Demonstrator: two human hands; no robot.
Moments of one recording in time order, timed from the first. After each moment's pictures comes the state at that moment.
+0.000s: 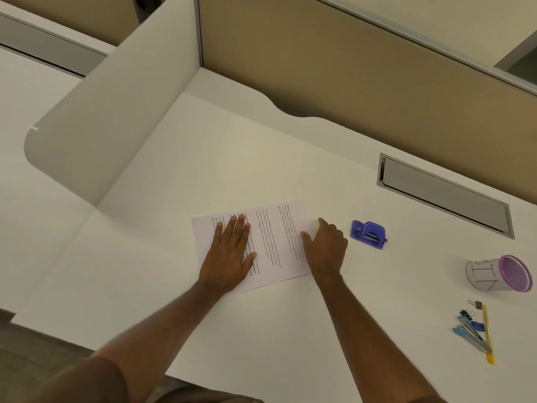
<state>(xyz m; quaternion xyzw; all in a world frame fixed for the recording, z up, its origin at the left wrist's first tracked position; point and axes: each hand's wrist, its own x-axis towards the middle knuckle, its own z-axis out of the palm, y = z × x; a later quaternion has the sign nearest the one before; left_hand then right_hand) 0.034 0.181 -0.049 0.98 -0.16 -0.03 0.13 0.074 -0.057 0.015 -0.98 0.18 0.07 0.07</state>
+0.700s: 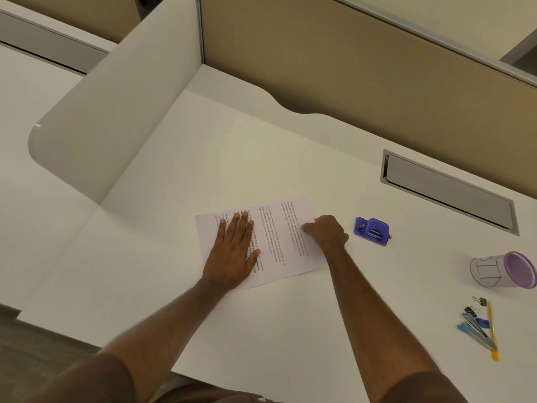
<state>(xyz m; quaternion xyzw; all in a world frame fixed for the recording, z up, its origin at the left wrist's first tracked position) 0.034 0.181 -0.050 0.98 -0.16 -0.04 0.13 0.115 -0.060 0.020 -0.91 0.28 0.21 0.21</state>
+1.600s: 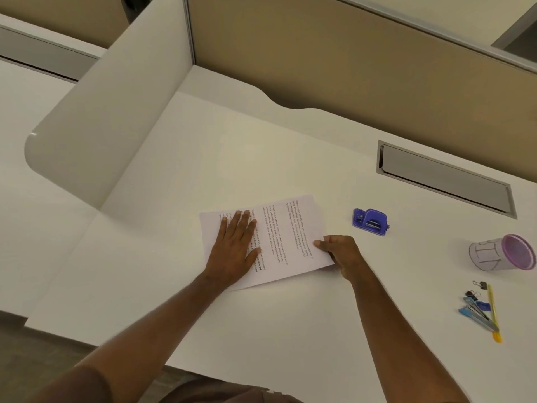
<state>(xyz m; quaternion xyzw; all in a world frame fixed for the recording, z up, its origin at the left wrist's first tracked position) 0.038 0.186 -0.038 0.96 -0.20 -0.04 0.17 0.049 -0.110 0.009 -0.73 0.32 0.20 0.57</state>
